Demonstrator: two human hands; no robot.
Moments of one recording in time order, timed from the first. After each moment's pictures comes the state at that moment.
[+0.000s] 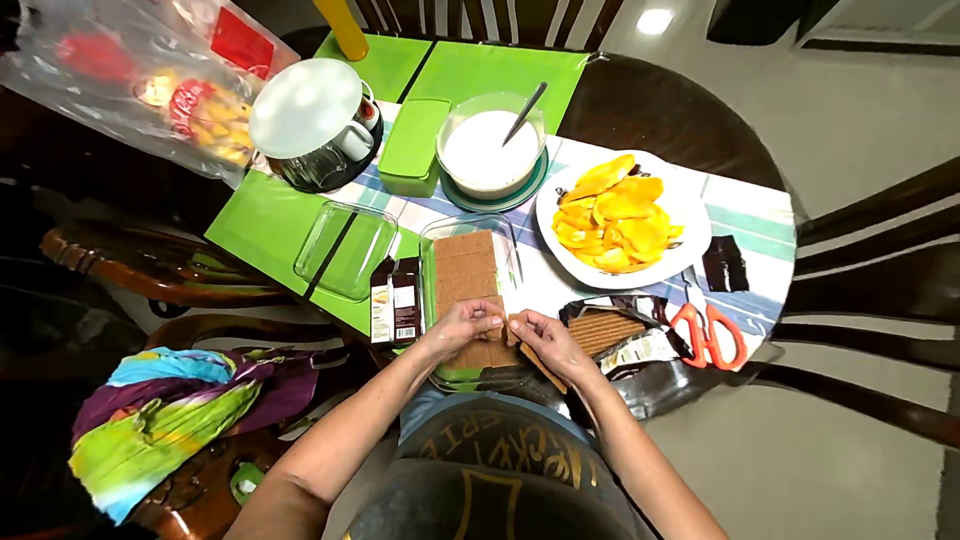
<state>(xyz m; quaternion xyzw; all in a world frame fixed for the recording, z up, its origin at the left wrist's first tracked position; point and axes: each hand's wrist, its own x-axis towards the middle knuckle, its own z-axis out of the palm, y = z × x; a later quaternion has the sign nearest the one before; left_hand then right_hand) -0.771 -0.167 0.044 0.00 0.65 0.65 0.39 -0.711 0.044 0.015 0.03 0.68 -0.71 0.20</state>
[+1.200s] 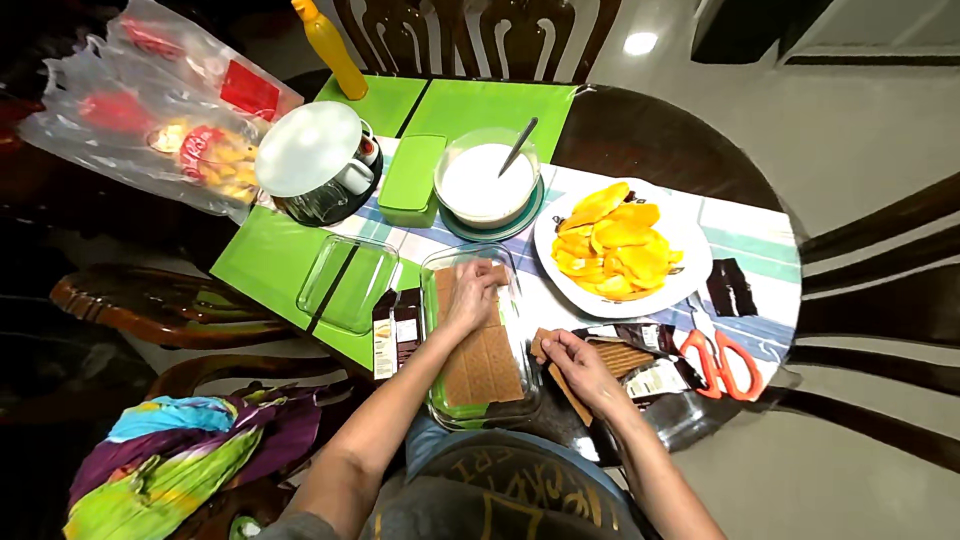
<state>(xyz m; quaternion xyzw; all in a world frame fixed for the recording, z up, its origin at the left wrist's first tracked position) -0.864 -0.131 0.016 0.23 0.90 0.35 0.07 -0.714 0.070 0.030 0.09 0.73 -0.66 0.15</state>
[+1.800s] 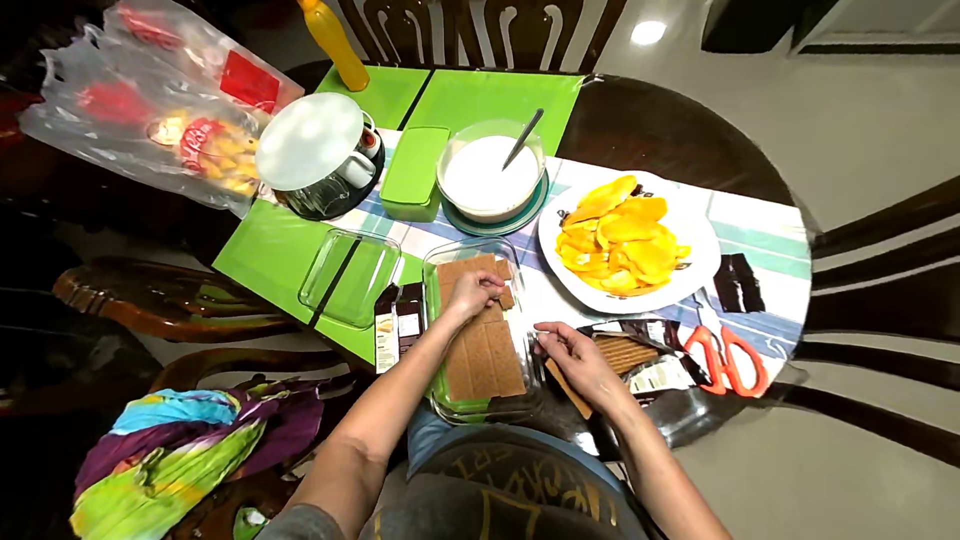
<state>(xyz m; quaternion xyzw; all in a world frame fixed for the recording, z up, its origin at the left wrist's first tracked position) -0.871 -0.130 0.019 -0.01 0.82 0.49 0.30 -0.719 0.066 0.032 0.08 0.77 -0.61 0.16</state>
